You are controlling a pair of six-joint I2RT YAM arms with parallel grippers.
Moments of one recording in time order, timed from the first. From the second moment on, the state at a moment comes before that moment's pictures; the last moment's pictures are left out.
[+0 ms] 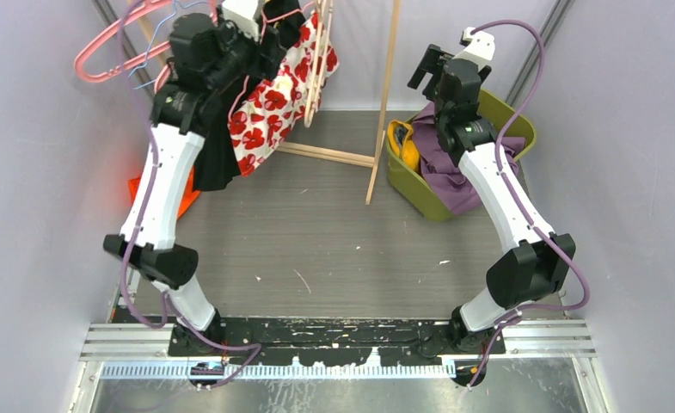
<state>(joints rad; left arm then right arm) -0.33 1.70 2.26 -0.52 0.18 0.16 0.26 1.56 1.61 -0.13 0.44 0.32</state>
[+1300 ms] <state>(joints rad) -0.13 2.01 2.45 -0.37 0.46 -0.08 0.26 1.60 1.61 -0.12 0.46 0.29</state>
